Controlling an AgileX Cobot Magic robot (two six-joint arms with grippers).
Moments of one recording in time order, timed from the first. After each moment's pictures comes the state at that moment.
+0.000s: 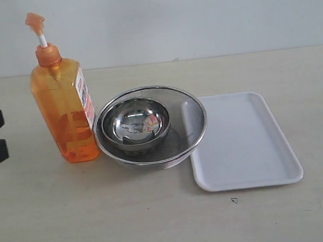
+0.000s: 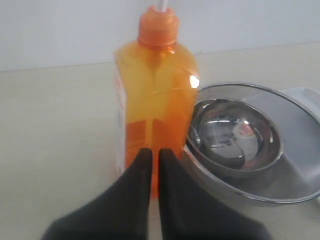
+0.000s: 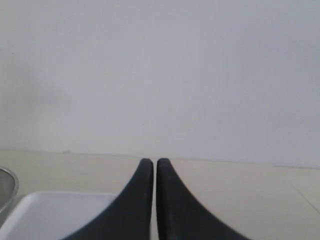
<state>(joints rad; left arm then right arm) -0.31 0.89 -0.35 -0.17 -0.07 0.10 0.02 0.00 0.00 -0.03 -0.04 -0.01</state>
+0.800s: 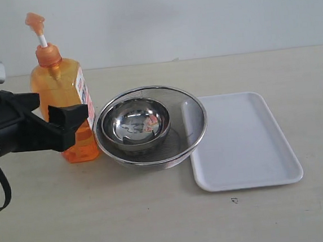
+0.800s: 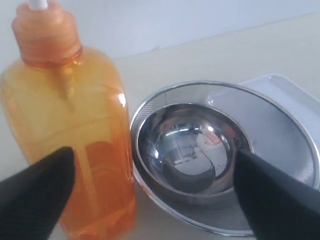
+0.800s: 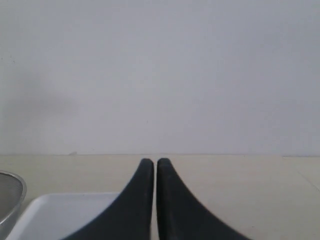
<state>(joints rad) -0.47 1.24 -0.46 -0.13 -0.32 0.11 0.02 0.05 0.00 -0.01 -0.06 0.03</state>
